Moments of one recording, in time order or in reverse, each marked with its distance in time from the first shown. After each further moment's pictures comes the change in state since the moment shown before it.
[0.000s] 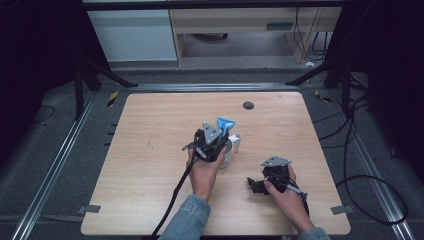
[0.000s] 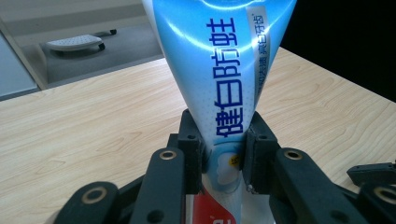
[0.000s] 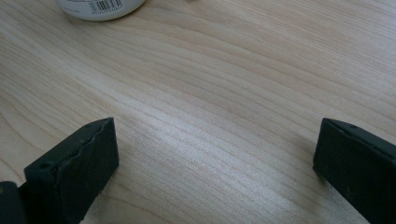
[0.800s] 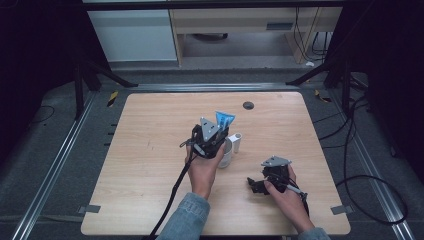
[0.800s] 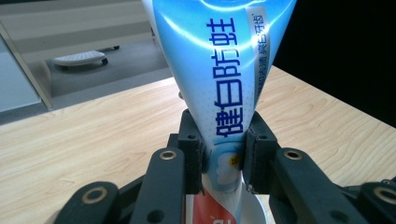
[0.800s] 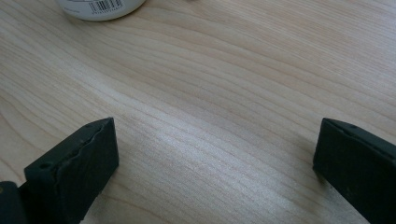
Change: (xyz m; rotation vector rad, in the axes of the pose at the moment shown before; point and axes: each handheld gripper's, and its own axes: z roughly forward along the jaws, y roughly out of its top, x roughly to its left) left arm 0.000 0.018 -0.012 -0.050 0.000 0.005; right arm 0.000 0.000 0.000 0.002 0.000 0.002
